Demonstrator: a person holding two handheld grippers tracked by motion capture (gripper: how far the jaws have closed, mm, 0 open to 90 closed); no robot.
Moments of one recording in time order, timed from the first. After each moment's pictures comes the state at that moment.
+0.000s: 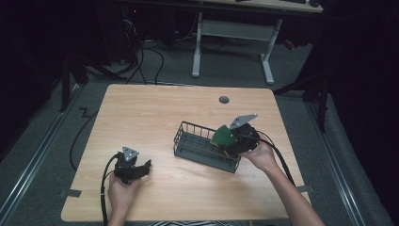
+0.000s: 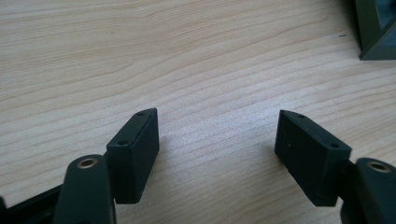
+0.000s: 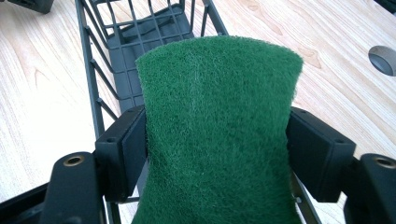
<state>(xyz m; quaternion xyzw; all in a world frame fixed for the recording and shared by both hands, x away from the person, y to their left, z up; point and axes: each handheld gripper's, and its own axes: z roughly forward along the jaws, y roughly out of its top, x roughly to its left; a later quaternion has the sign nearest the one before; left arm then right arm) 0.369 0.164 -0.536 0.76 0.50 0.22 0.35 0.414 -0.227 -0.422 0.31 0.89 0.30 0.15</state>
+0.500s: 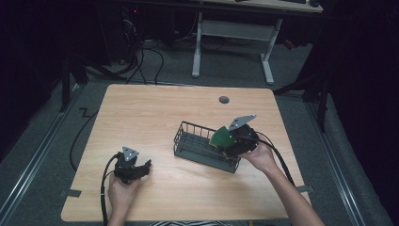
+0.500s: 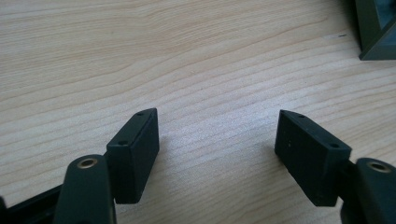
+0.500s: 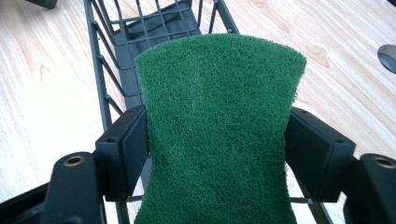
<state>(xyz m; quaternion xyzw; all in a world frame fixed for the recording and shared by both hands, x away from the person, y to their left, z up) 0.369 0.164 -0.536 0.76 0.50 0.22 0.35 0.412 -0.225 -0.423 0.30 0.89 0.30 0.15</state>
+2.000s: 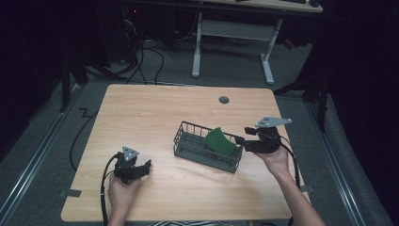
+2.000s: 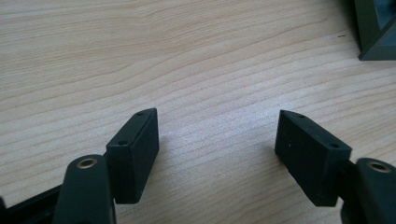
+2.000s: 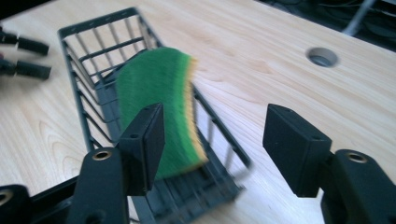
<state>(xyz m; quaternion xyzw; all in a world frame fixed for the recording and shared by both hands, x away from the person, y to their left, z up) 0.369 0.164 -0.536 0.76 0.50 0.22 0.35 0.387 -0.292 -0.414 0.40 0.80 0.41 0.18</state>
